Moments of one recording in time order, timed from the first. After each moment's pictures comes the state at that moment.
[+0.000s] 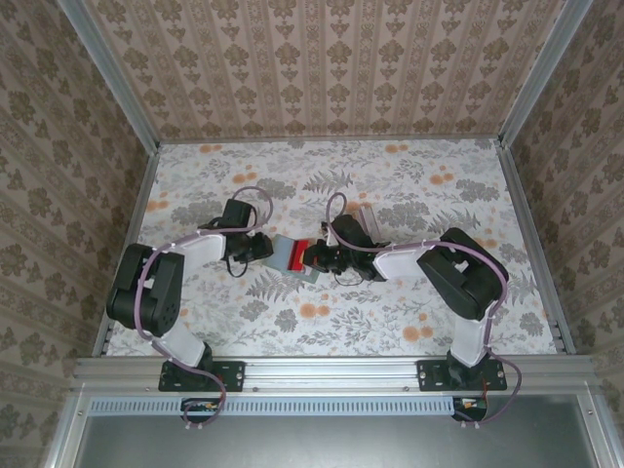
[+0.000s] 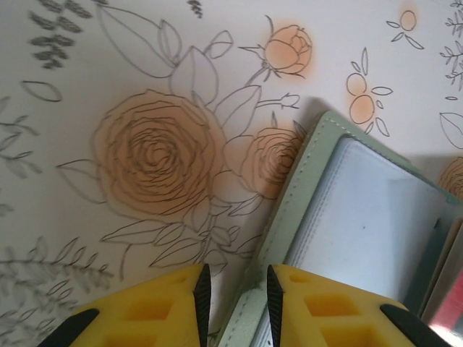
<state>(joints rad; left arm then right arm) -0.35 1.63 0.82 -0.29 0.22 -0.47 0.69 1.87 0.88 0.34 -0.42 1.03</state>
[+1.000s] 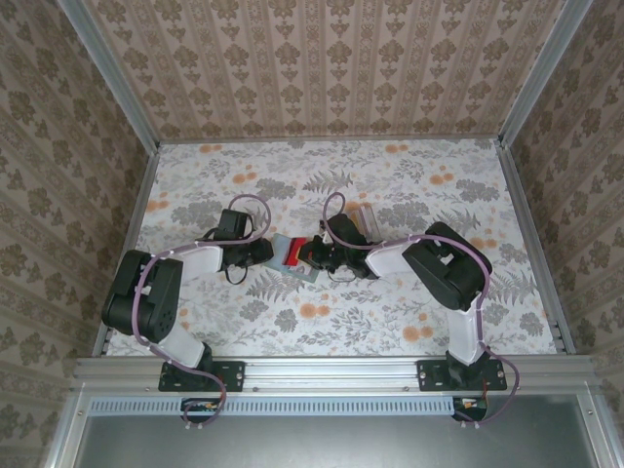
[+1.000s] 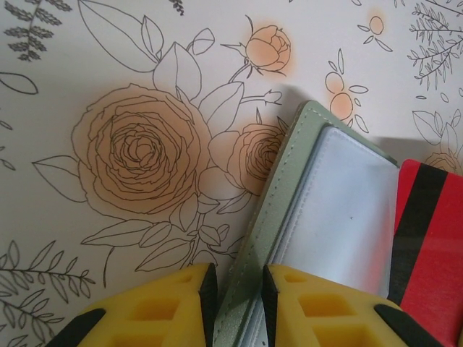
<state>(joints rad) -0.34 1.58 0.69 -0.10 0.26 -0.48 0.69 1.97 0.94 0.42 -0.41 1.15</state>
